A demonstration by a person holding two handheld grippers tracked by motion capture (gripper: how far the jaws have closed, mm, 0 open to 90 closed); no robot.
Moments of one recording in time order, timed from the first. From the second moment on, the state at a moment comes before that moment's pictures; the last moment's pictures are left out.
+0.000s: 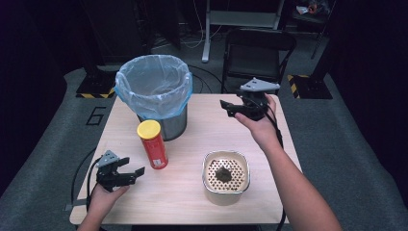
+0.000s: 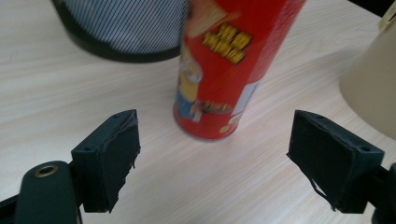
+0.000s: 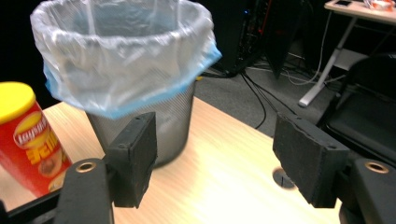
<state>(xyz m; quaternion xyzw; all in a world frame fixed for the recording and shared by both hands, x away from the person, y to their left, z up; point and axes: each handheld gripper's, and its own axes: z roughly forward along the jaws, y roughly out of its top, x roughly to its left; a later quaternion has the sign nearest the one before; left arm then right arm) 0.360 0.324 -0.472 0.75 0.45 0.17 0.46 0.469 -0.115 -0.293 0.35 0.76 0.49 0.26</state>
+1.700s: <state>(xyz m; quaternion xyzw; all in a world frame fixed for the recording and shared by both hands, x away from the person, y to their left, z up) 0.404 0.269 -0.471 0.77 0.41 0.21 0.44 0.370 -0.227 -0.454 0.46 0.72 0.41 0.30</state>
